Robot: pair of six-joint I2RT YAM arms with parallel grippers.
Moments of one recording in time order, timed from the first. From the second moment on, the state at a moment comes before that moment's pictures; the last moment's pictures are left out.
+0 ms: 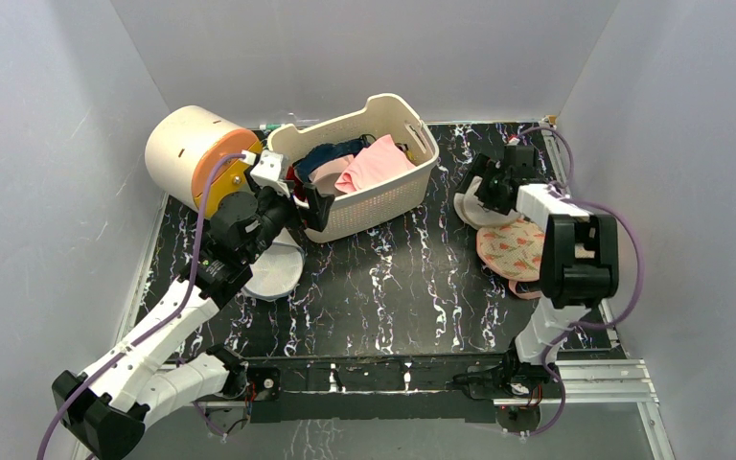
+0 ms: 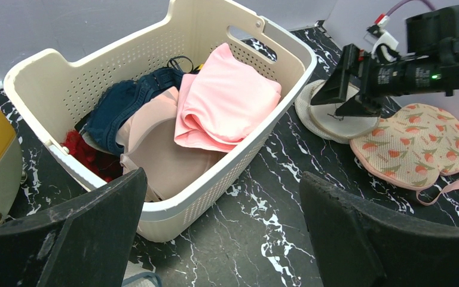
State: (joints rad) left arm -0.60 0.93 0.88 -0.07 -0.10 -0.17; right arm -0.03 1.80 1.17 -0.16 -0.22 0.46
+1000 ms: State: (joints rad) left arm -0.60 0.97 0.88 -0.07 -0.07 -0.19; right arm -0.18 1.29 0.65 -0.24 -0.05 0.50
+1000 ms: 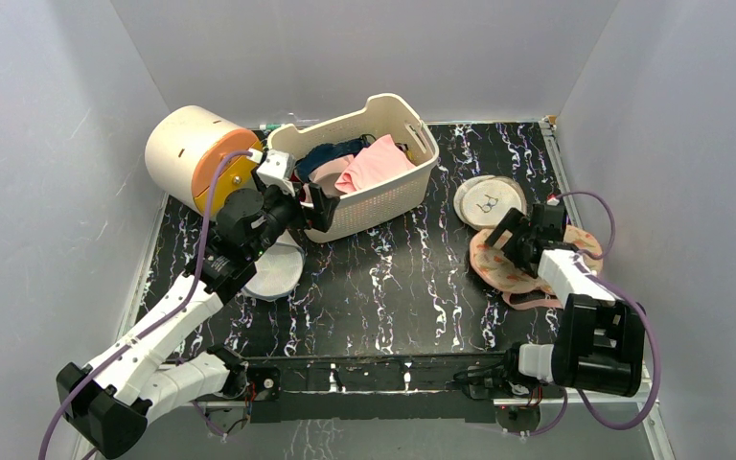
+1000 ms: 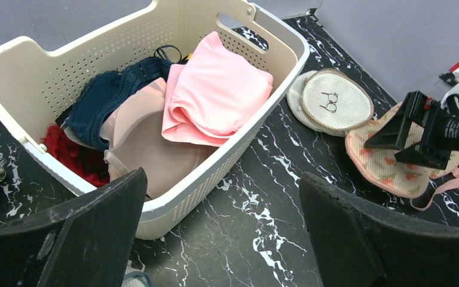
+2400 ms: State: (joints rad) left arm -0.60 1.03 0.88 -0.07 -0.01 -0.22; right arm 0.40 1.27 0.81 -0.30 -0.09 0.55
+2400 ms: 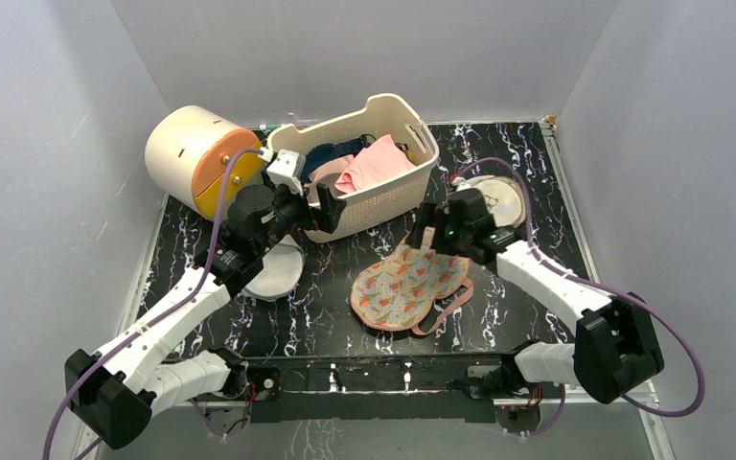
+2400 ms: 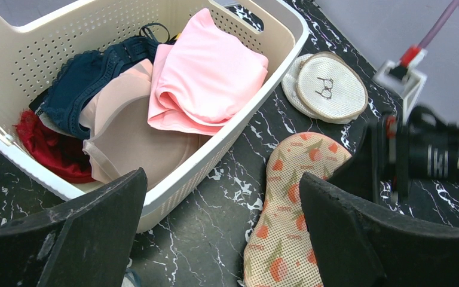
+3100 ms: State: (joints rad) left arm -0.99 1.57 1.12 -0.29 0.12 -0.17; right arm 0.05 1.19 0.65 -0.27 -0.29 0.45
